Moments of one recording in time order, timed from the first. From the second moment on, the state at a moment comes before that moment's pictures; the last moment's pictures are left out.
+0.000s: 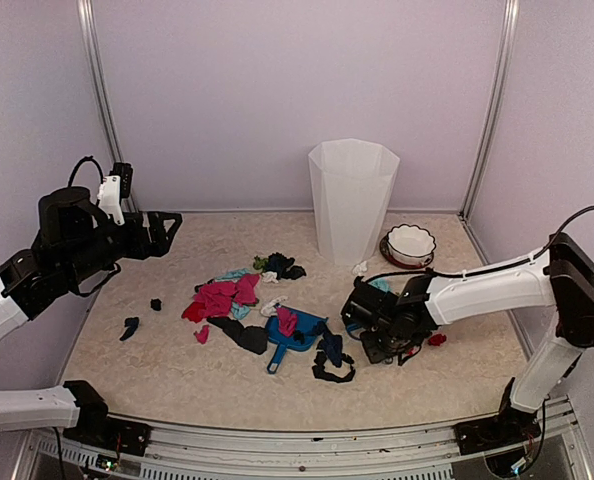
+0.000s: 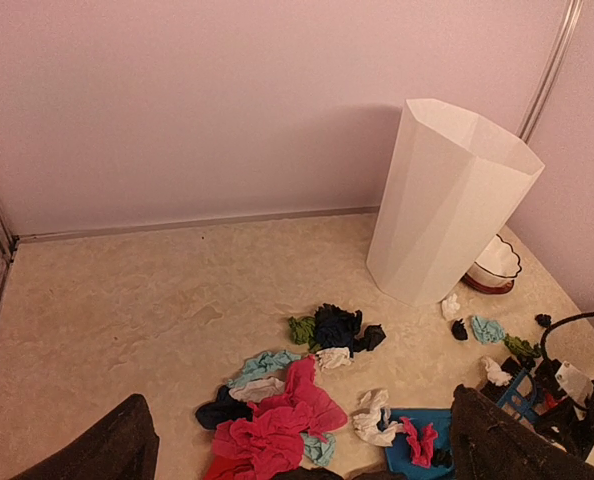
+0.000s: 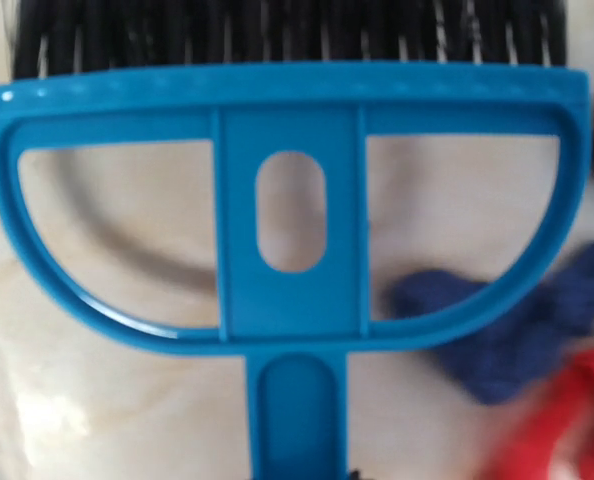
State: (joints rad) left arm -0.60 0.84 0.91 -0.32 -0.22 -0.24; right arm 1.01 1.67 0.96 -0.65 0.38 0.65
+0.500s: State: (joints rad) left arm -0.60 0.85 0.91 -0.32 -0.22 -0.24; right arm 1.01 1.47 1.02 -0.77 0.48 0.55
